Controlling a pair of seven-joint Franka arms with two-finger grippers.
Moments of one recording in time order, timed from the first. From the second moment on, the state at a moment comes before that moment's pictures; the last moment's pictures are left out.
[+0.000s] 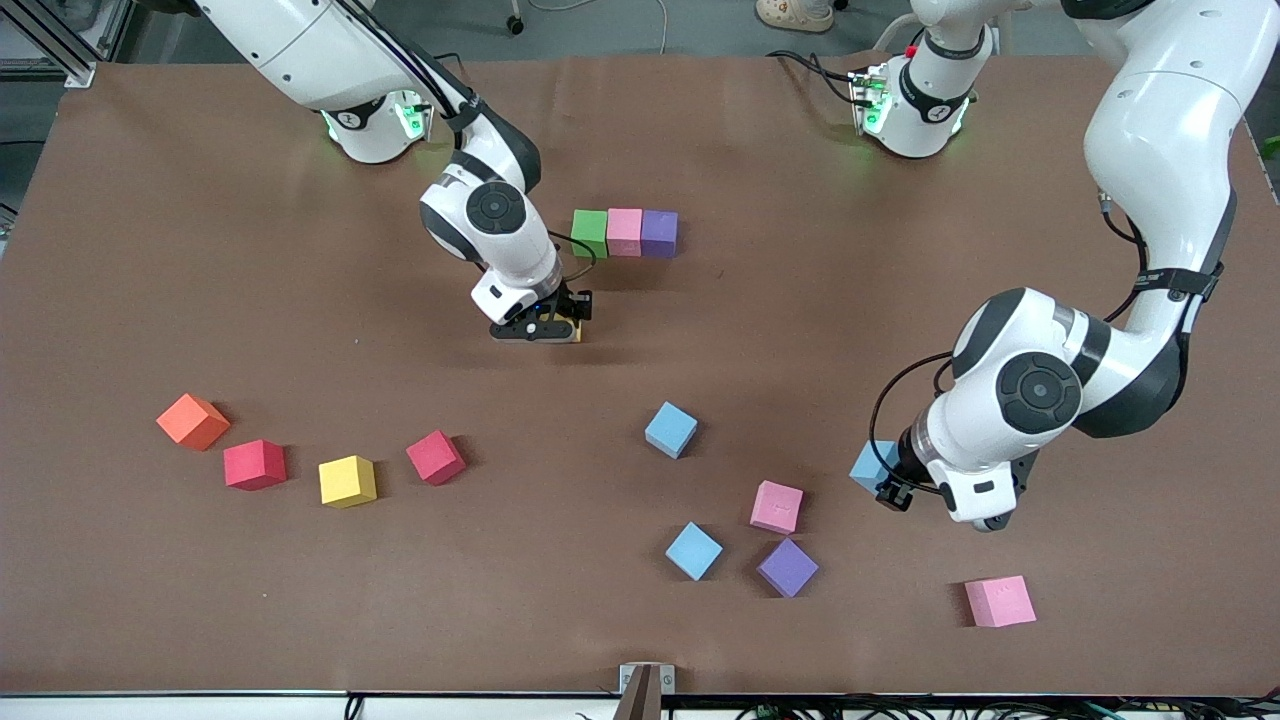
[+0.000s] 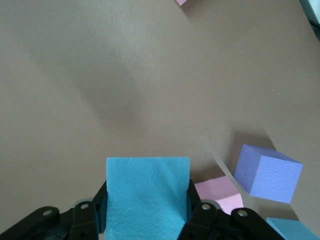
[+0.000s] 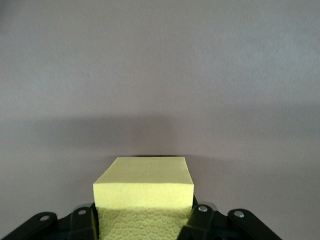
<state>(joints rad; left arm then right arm) 0.30 0.80 -0.83 -1.37 0.60 1.96 -1.58 0.14 0.47 0.56 -2.17 -0.36 2.60 0.97</state>
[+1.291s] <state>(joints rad) 0.14 0.80 -0.88 -1.37 0.60 1.96 -1.65 0.23 0.45 0.56 -2.20 -0.31 2.60 0.97</state>
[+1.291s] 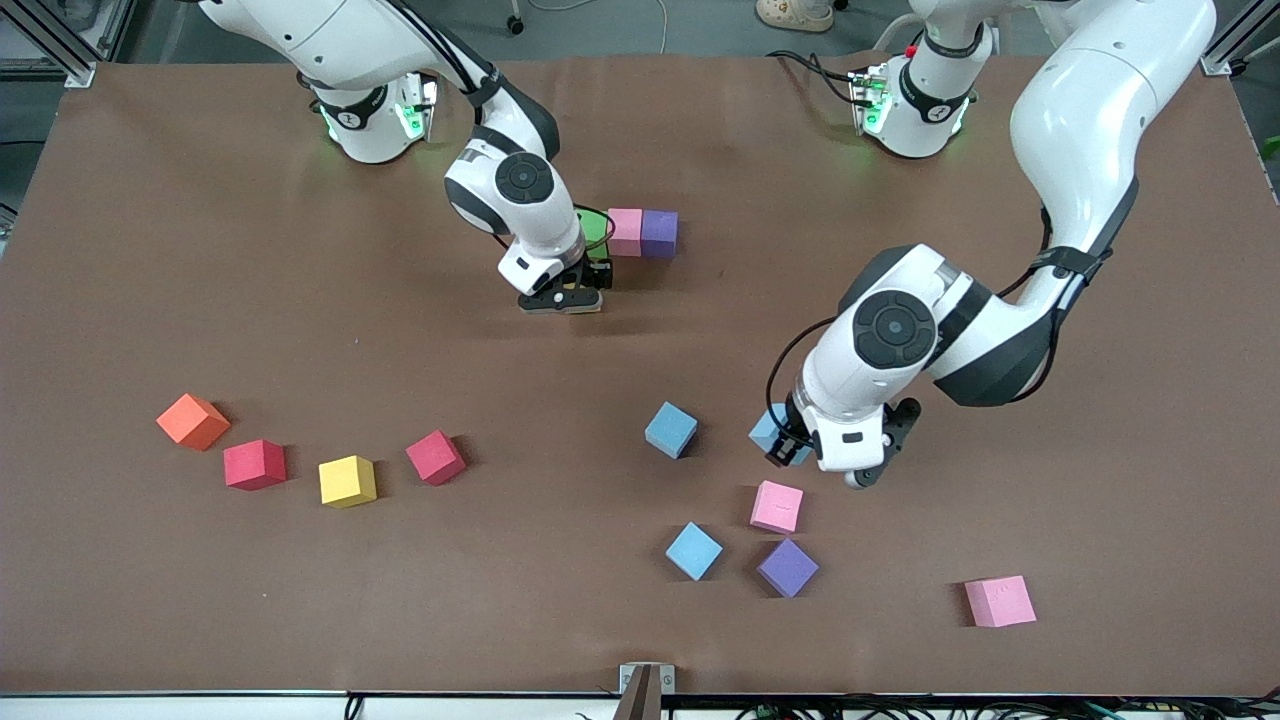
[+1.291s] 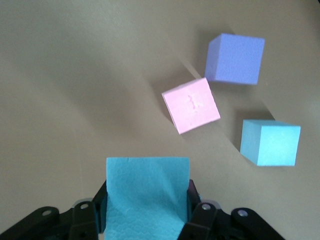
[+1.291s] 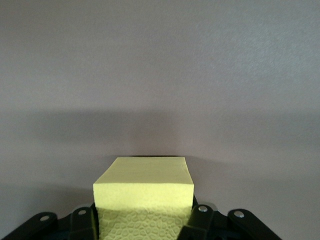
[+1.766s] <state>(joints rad) 0.08 0.80 -0.88 -1.37 0.63 1.96 -1.65 0.23 0.45 0.56 -2.23 -0.30 2.60 0.97</state>
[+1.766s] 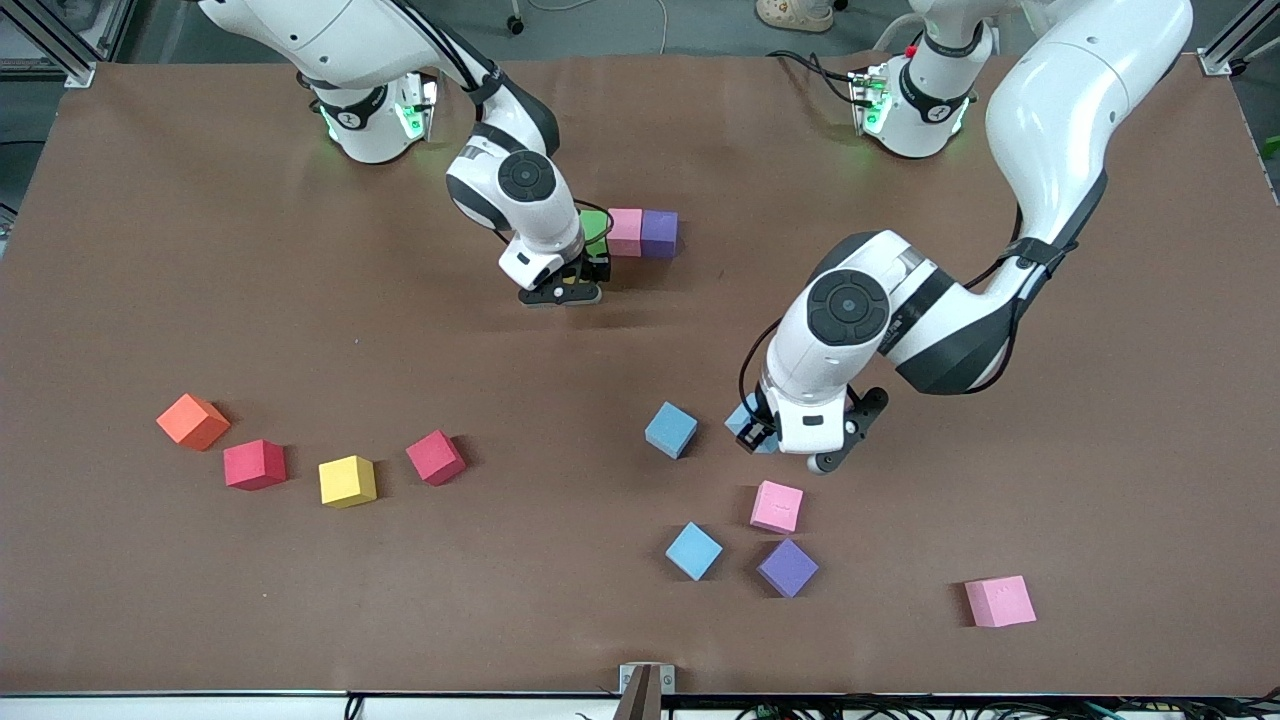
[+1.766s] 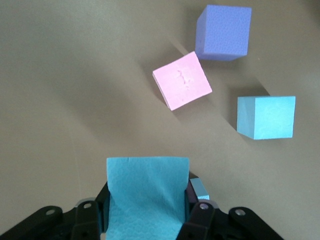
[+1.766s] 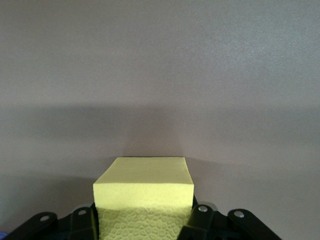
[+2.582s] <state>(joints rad) -0.06 0.80 -0.80 -1.39 0.88 1.95 -1.84 0.28 0.41 0.57 -2.25 -0.30 2.63 0.97</state>
